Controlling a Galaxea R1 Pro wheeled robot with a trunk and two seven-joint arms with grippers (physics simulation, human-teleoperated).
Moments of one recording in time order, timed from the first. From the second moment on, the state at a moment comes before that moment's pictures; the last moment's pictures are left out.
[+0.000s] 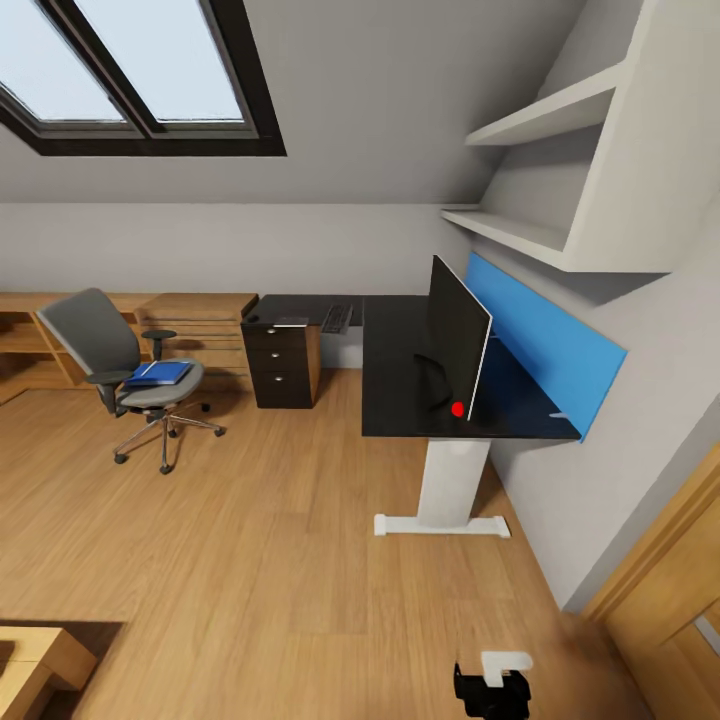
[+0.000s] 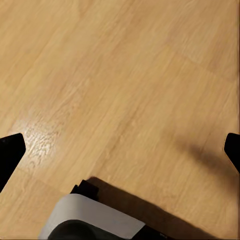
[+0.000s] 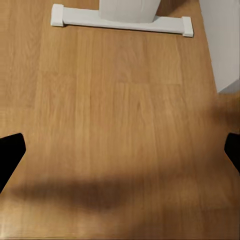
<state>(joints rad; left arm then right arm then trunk) -0.19 -0.04 0.61 -0.20 -0.08 -0.36 -0.08 -0.50 0.05 0.07 0.02 0.02 -0.42 -0.23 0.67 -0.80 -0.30</state>
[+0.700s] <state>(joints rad) -0.19 -0.04 0.61 -0.18 -0.08 -0.40 -0.08 -0.40 0.05 0.07 0.02 0.02 -0.43 -0.28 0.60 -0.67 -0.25</state>
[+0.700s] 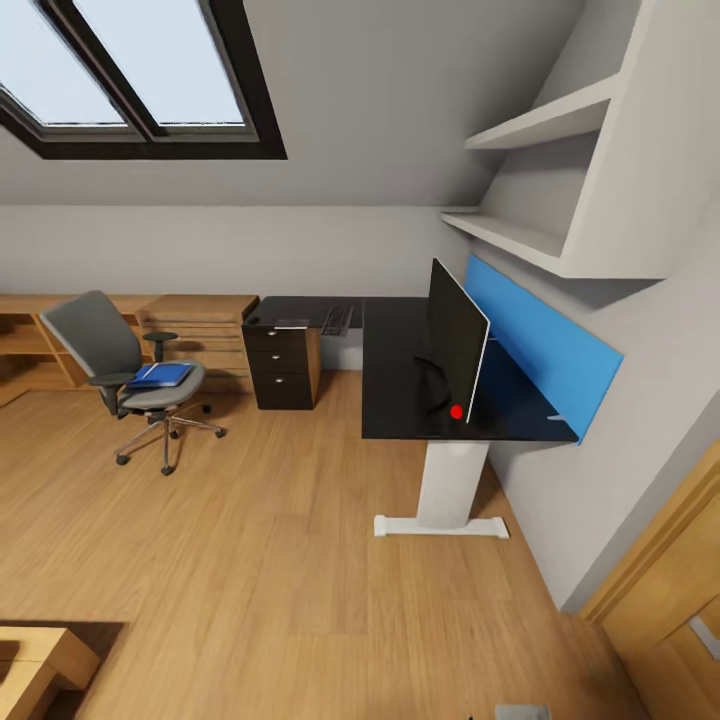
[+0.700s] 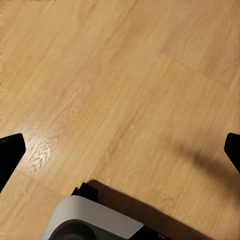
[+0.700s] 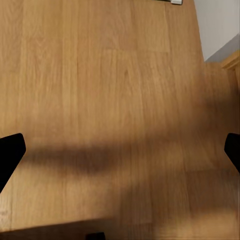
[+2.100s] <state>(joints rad) -0.17 0.00 0.60 -0.03 -0.15 -0.60 -0.08 -0.24 0.02 0.07 0.02 0.17 -0.70 -0.27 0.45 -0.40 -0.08</state>
